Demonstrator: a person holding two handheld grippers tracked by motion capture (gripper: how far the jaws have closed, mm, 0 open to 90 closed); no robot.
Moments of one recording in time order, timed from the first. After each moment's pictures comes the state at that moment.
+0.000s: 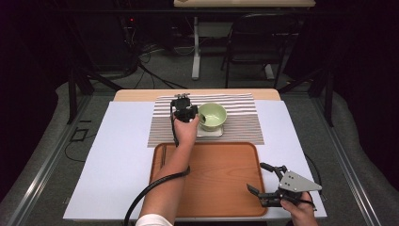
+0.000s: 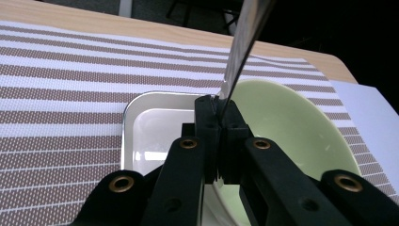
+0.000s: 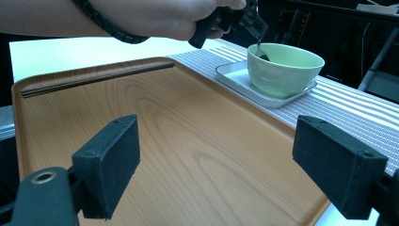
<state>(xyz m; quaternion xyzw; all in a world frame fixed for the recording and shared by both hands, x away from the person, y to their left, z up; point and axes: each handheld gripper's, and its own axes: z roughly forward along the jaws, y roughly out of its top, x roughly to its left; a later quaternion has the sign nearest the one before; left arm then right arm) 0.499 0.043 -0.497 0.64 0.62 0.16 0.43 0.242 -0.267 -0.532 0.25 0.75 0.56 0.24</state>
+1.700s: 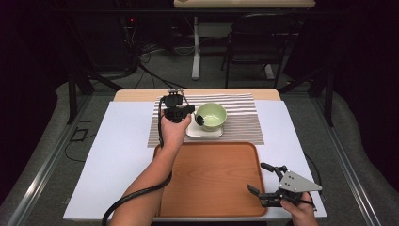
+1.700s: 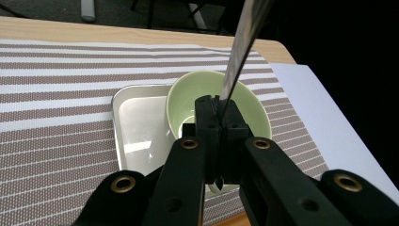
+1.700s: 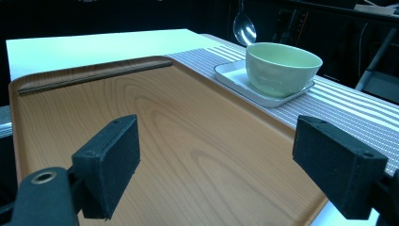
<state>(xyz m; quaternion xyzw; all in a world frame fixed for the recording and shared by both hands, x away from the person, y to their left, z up) 0.452 0.071 -0.438 0.68 0.57 0.11 0.45 0.241 -0.268 -0.532 0.25 0.75 0.56 0.25</state>
